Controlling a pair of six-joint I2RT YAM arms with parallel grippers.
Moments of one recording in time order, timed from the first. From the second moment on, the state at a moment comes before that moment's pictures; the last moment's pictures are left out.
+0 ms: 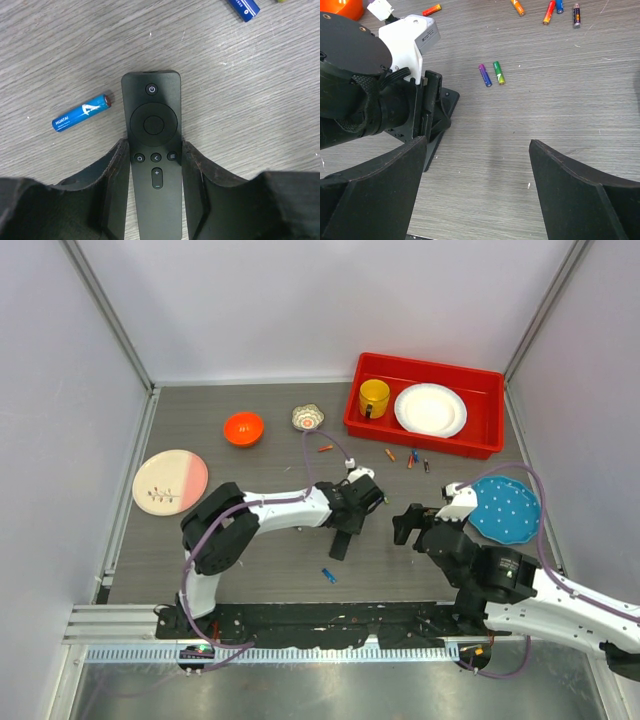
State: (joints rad) left arm -1.03 1.96 1.33 -0.47 -0.29 -0.60; right arm 1.13 0.55 0.61 -0.70 0.81 0.82
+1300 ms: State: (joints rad) left arm -0.47 1.02 0.24 1.15 0.46 -1.23; right arm 0.83 0.89 0.53 0.29 -0.29 0.87
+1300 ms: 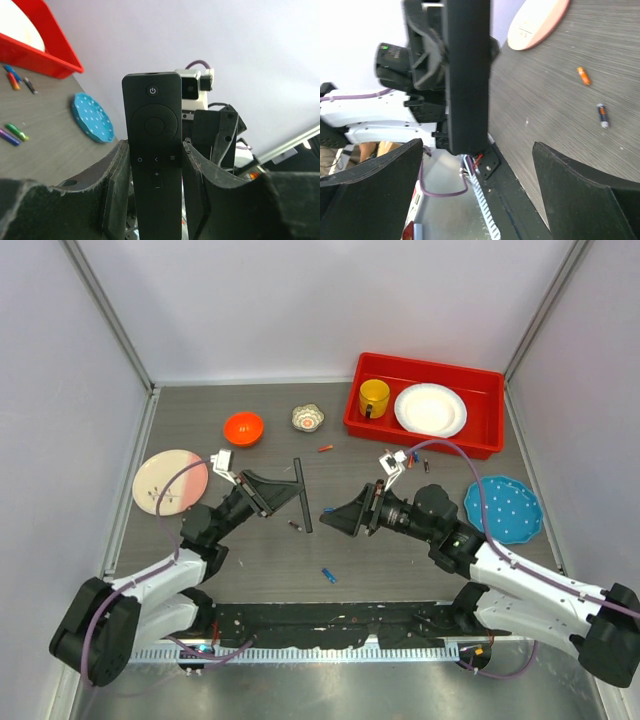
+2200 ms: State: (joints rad) left arm -0.47 1.03 0.26 1.24 0.55 -1.27; right arm 0.84 1.08 0.55 0.54 -0.43 0.91
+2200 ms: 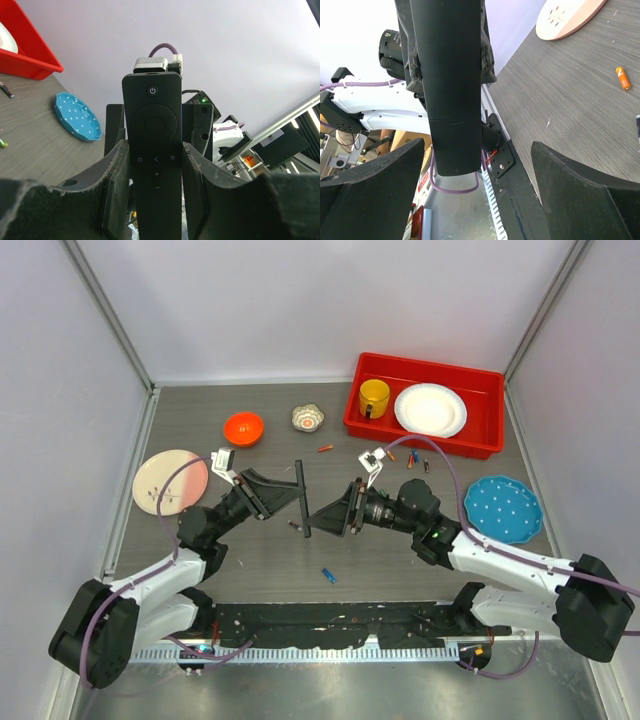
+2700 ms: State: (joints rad) left arm -0.47 1.00 0.26 1.18 0.51 -1.25; right arm 0.90 1.17 0.59 0.55 -0.43 0.89
